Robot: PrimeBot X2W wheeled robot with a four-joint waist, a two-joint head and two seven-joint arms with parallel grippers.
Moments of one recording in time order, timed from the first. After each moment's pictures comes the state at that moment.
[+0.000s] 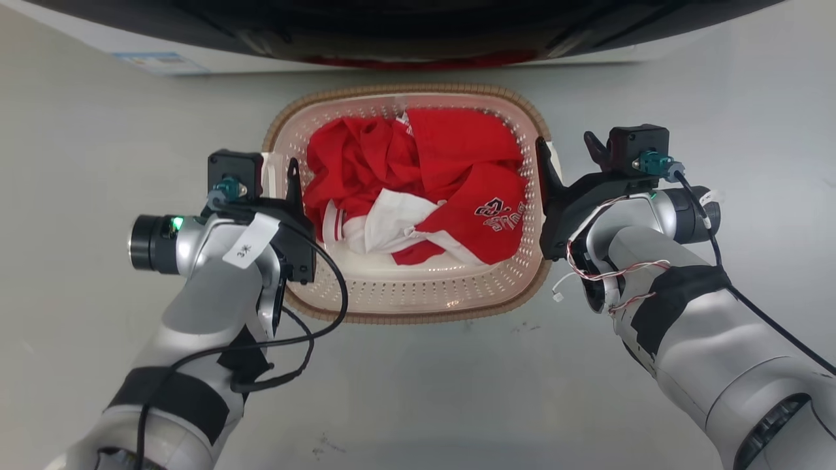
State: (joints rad) left arm -1.02 0.03 -0.75 1.25 -0.74 0.13 -0.25; right arm -1.10 -0.07 1.10 1.14 1.05 -0.13 -0.25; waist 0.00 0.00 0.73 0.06
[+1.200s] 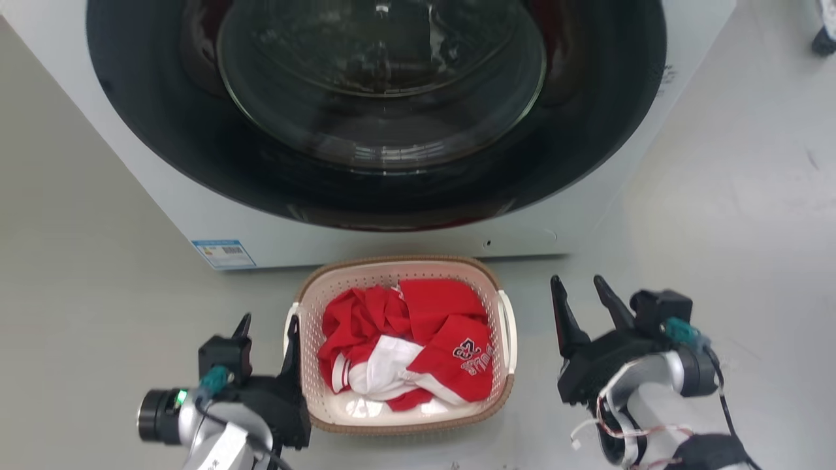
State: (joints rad) left arm -0.44 0.12 -0.46 0.75 -0.49 0.13 -0.25; right arm -0.57 -0.14 0.65 0.72 0.72 -0.13 -0.25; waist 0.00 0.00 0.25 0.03
